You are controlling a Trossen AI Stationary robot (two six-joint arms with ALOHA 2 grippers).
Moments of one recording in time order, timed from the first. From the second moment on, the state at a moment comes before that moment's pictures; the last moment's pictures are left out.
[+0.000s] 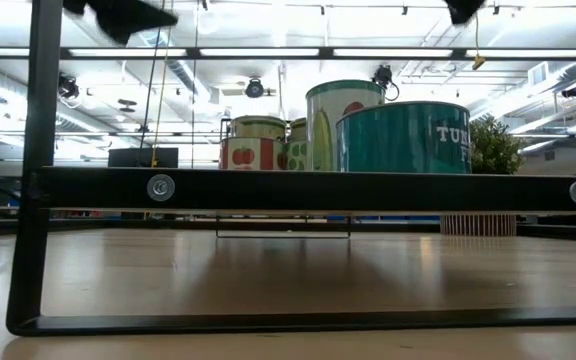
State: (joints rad) left arm -0.48 0.87 0.58 0.03 -0.55 -0.08; right arm 0.55 1.12 0.65 0.32 0.53 0.10
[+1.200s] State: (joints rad) left arm -0.02 0.14 0.05 0.34 -0.35 0.13; right arm 0.12 0.31 0.20 0.29 0.40 0.04
